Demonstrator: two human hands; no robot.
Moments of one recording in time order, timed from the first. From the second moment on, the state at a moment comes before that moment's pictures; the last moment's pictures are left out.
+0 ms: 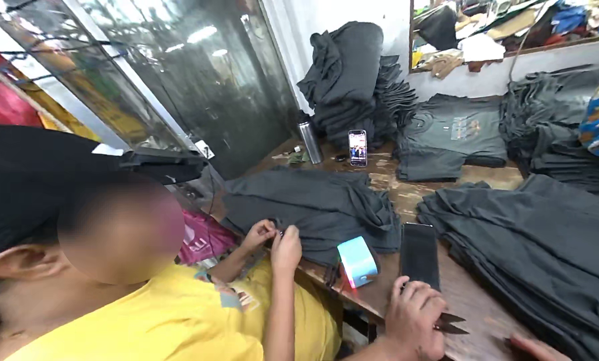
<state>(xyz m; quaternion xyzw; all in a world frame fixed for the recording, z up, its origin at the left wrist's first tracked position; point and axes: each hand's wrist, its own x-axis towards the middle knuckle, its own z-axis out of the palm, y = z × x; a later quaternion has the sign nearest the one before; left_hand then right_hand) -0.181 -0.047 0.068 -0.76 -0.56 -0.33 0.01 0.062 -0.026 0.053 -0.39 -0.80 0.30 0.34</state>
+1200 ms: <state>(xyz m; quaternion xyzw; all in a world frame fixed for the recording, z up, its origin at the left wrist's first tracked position) -0.074 0.070 0.099 -0.80 -0.49 -0.27 -0.21 0.130 0.021 0.072 -0.51 -0.67 0.29 0.46</state>
